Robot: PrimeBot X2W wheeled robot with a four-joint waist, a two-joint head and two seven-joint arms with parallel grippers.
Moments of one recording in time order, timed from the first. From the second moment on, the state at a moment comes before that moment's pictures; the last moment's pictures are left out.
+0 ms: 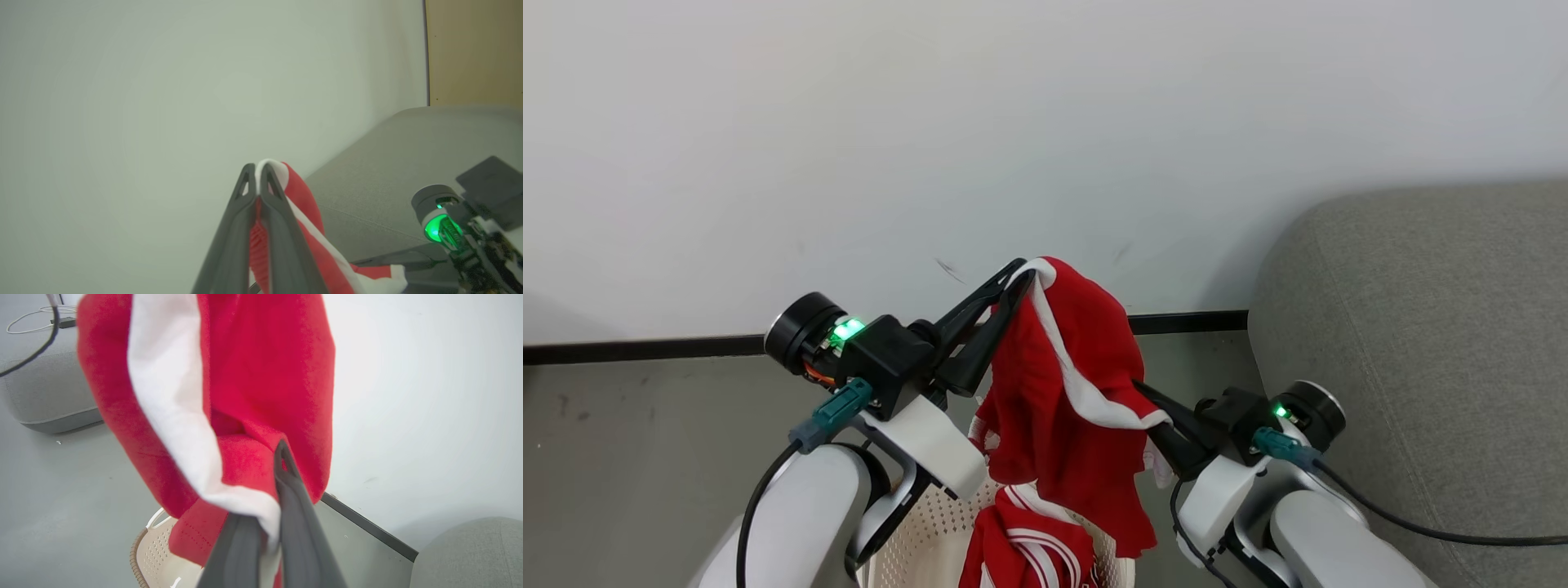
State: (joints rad) left arm -0.45 0.16 -0.51 -0.03 -0.30 -0.10 -0.04; right arm -0.37 -0.08 0.58 0.40 0.08 0.12 -0.25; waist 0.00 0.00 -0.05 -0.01
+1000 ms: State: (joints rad) left arm -0.18 0.11 -0.56 0.02 -0.41 -0.08 -0.15; right arm -0.24 -0.23 0.07 0.10 0.08 0.12 -0.25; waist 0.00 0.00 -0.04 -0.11
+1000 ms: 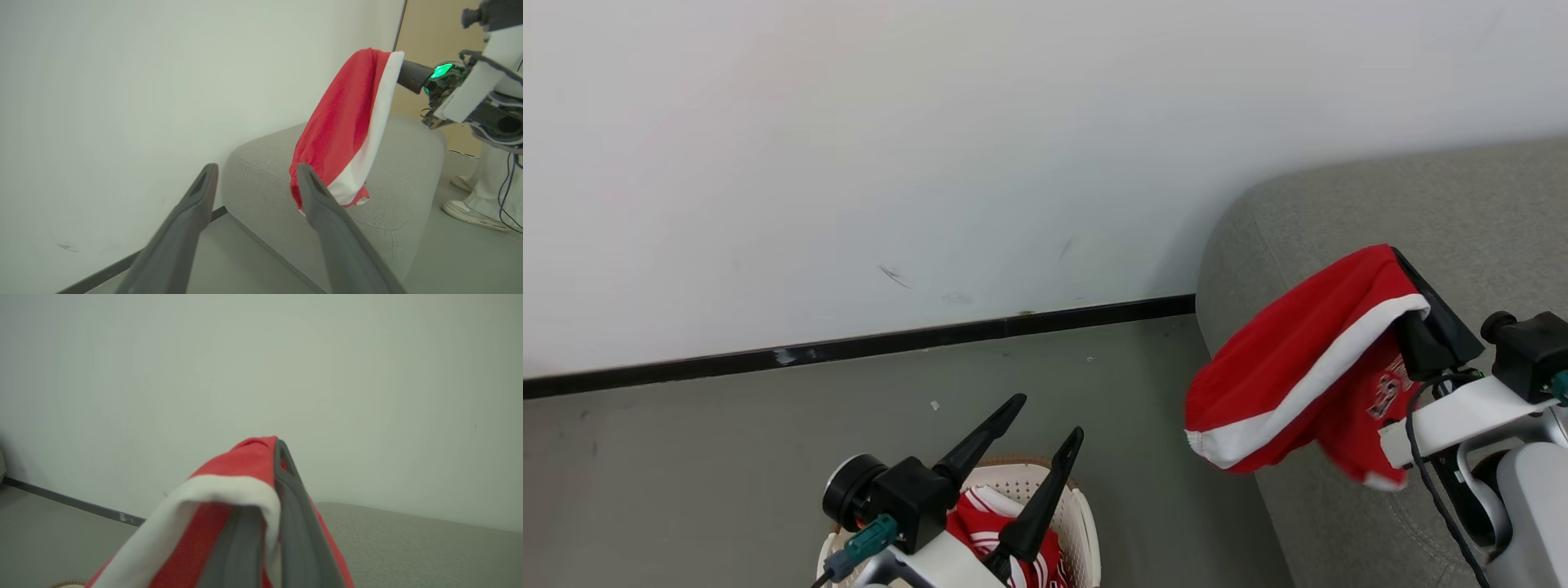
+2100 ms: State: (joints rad) left arm -0.16 0.07 -0.67 0.01 -0.42 -0.10 -0.21; right arm -0.03 -0.19 -0.07 -0.06 0.08 0.12 -0.25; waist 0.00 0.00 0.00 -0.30
